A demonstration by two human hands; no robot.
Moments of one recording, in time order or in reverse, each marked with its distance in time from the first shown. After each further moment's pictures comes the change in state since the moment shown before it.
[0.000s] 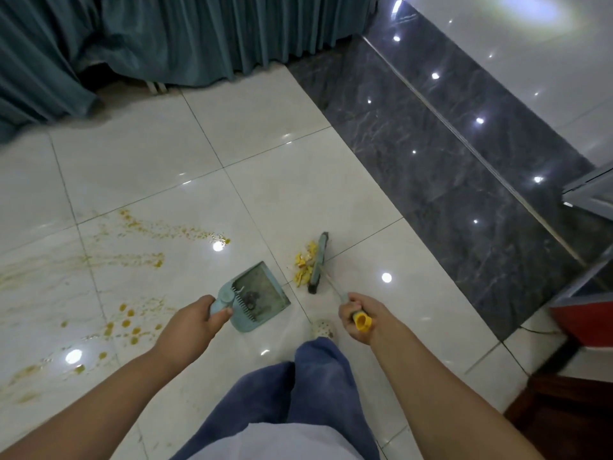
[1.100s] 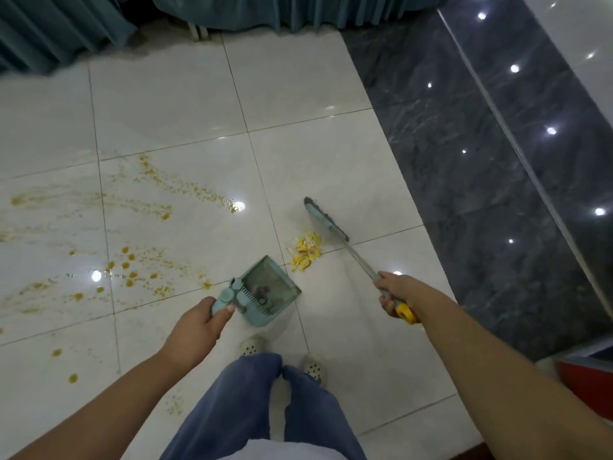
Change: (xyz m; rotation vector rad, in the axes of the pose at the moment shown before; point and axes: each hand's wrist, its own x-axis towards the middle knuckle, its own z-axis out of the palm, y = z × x) left_hand 0.013 0.063 0.088 -0.275 0.065 -0.267; right_hand 0.023 -0.181 0.010 -1.174 0.313 -0.085
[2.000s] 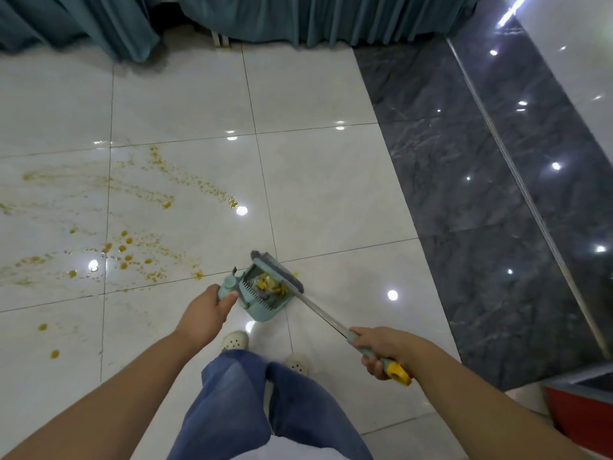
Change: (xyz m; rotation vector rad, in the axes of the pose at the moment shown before) left_hand -0.024 0.001 0.066 -0.105 0.078 -0.057; right_hand -0.046 0.104 -0.028 -0.328 -0.238 0.083
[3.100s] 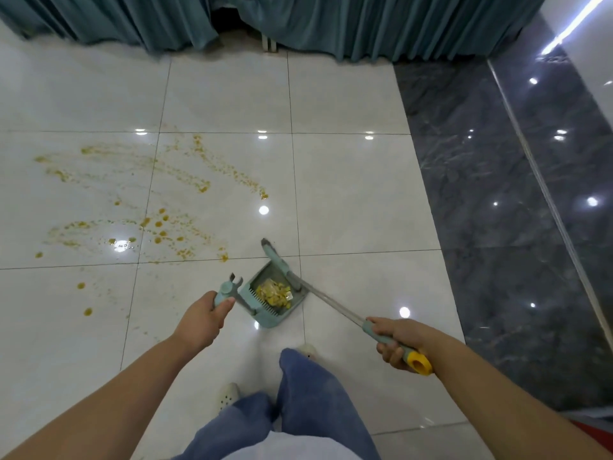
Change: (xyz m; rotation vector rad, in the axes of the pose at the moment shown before) left_hand -0.076 -0.082 -0.016 -0.144 0.047 -0.139; right_hand -0.019 0.027 0.036 0.166 -0.058 -0.023
